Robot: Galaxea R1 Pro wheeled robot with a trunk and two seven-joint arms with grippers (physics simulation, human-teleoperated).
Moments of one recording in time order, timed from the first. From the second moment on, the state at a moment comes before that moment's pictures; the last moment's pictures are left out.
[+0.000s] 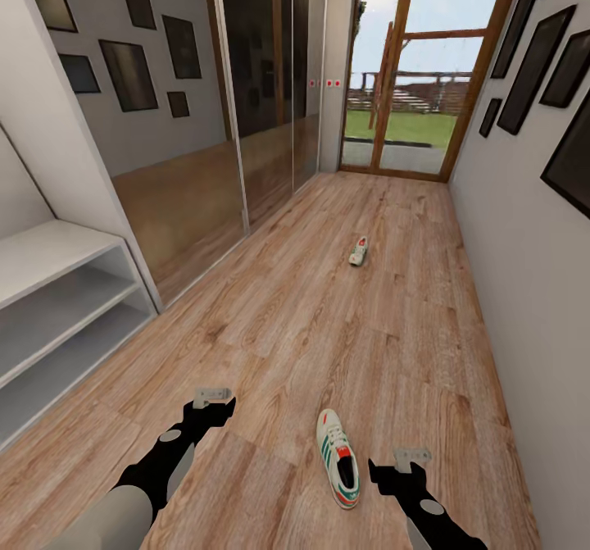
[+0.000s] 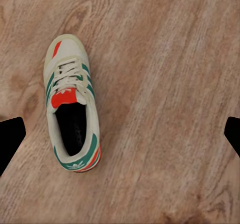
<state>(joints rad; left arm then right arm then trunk) -0.64 -0.03 0.14 -0.40 -0.10 -0.09 -0.12 -0.47 0.01 -0.02 -0.34 0.02 -0.17 -0.01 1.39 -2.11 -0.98</state>
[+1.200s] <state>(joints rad) -0.64 -0.03 0.14 -0.40 -0.10 -0.09 -0.12 -0.47 0.01 -0.02 -0.30 0.02 -0.17 -0.02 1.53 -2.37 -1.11</state>
